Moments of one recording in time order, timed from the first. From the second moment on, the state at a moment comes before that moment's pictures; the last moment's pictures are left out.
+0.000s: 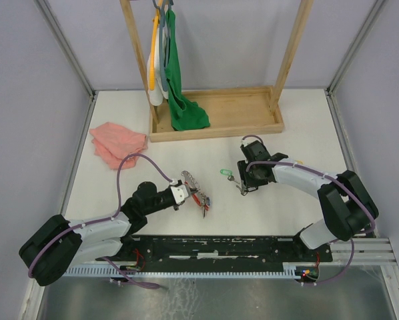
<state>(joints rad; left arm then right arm) -0.75 1.04 0.12 0.74 0.38 0.36 0.56 1.51 0.82 -0.46 0.06 0.35</state>
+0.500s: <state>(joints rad) -0.75 1.04 0.12 0.74 0.38 0.36 0.62 1.51 0.79 -0.45 -0.12 0.50</state>
